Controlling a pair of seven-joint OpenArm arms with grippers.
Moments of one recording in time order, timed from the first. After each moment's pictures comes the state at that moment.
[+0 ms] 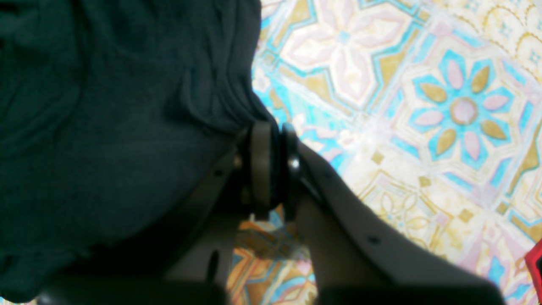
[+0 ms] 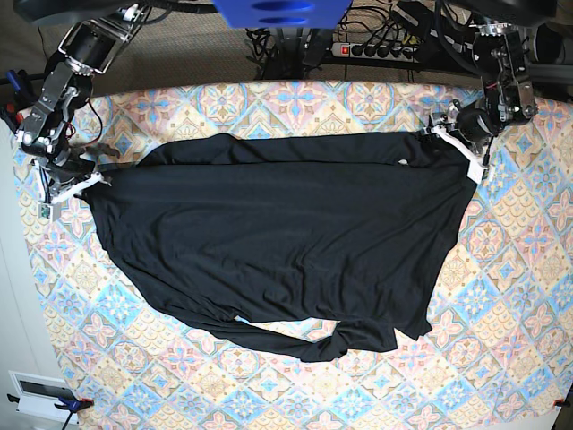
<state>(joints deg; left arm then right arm) 18.1 -19.6 -18.5 94.4 -43.7 -13.2 62.4 -2.5 15.0 35.6 87.8 20.6 22.2 -55.4</state>
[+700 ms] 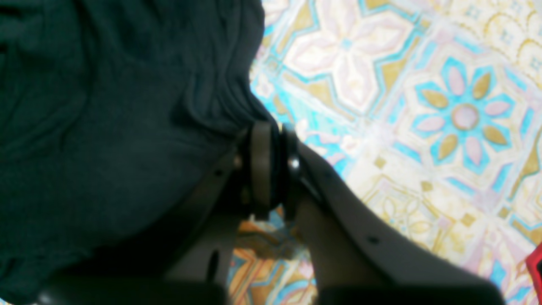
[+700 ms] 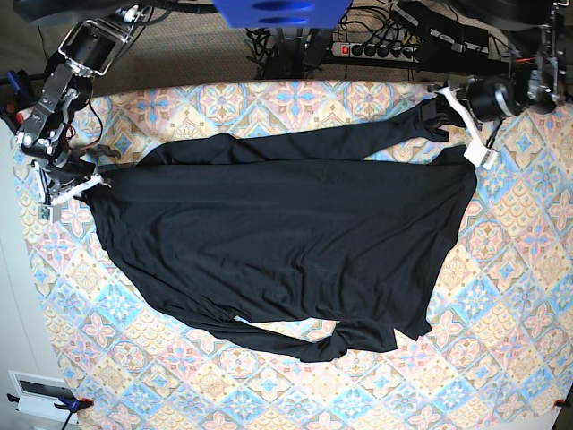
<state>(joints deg) 33.9 -38.3 -18.3 114.2 -73.3 -13.2 64.4 -2.0 14.9 35.6 87.5 20.5 22.2 -55.1</state>
